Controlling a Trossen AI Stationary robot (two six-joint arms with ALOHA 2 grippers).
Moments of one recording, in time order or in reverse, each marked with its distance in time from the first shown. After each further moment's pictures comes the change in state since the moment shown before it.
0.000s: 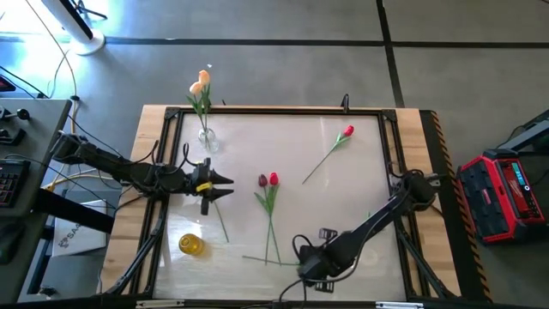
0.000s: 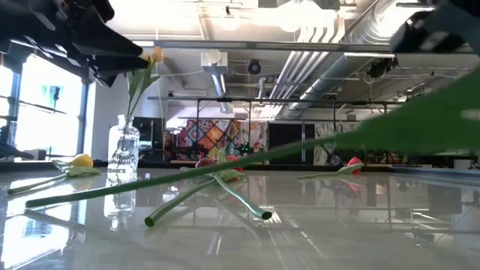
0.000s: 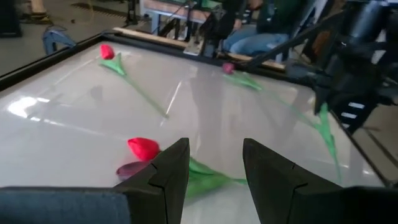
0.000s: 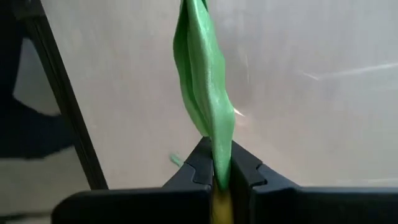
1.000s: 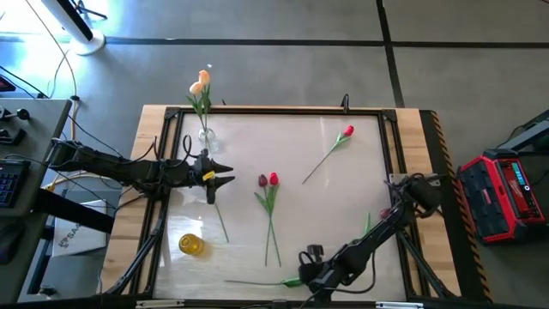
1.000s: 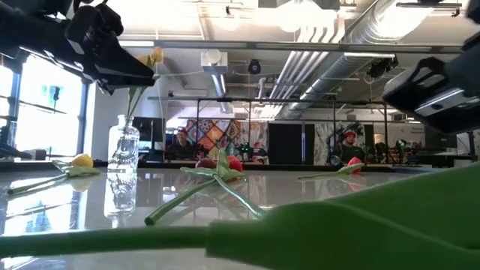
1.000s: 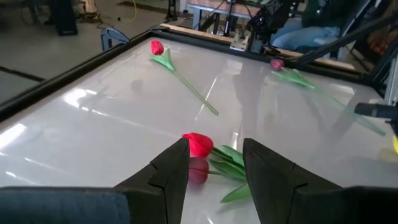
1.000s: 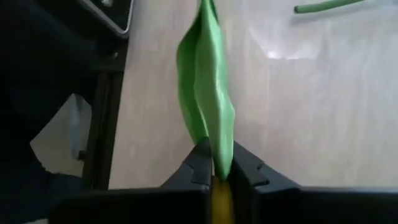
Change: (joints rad) left arm 0.147 0.000 0.000 -0.059 -0.029 0.020; right arm 0.105 0.005 -0.340 0.765 0.224 -0.149
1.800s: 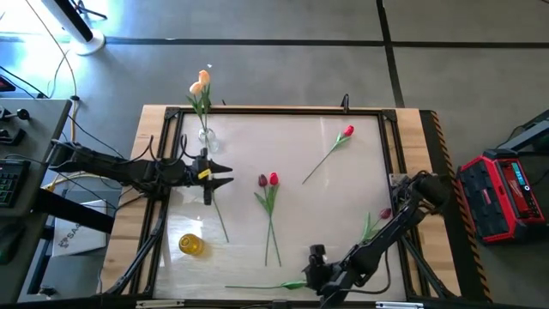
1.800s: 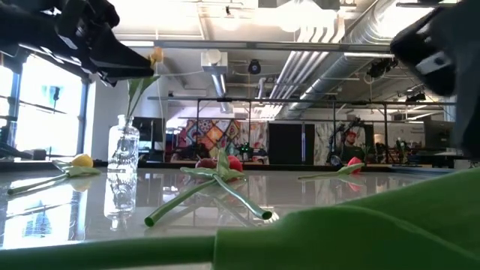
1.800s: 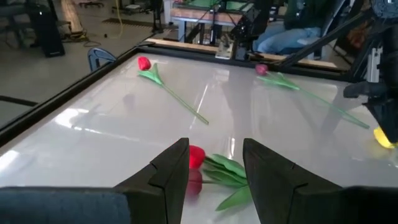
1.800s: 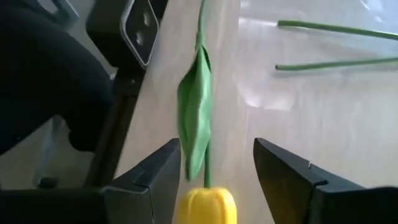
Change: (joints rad) left arm 0.000 -0.048 0.000 0.002 0.048 0.104; right arm 0.062 -0.069 -0.094 0.146 0.190 -0.131
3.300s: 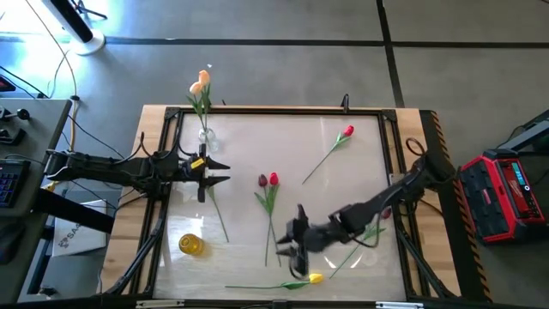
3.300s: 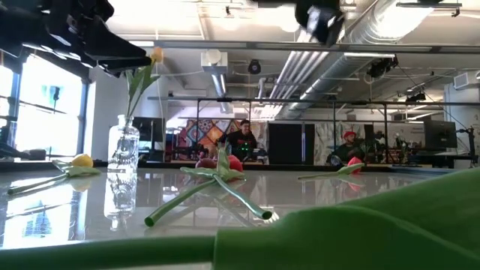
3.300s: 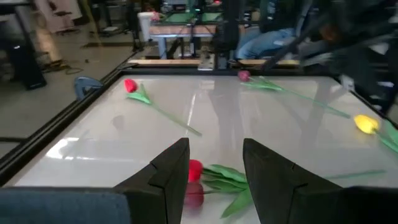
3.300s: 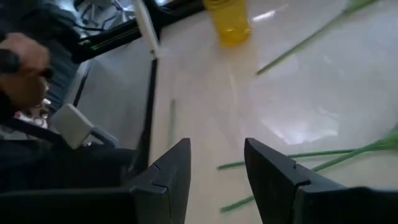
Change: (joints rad) left arm 0.111 -0.112 0.000 -0.045 0.188 0.155; right arm -0.269 -0.205 -0.001 0.141 -0.115 0.122
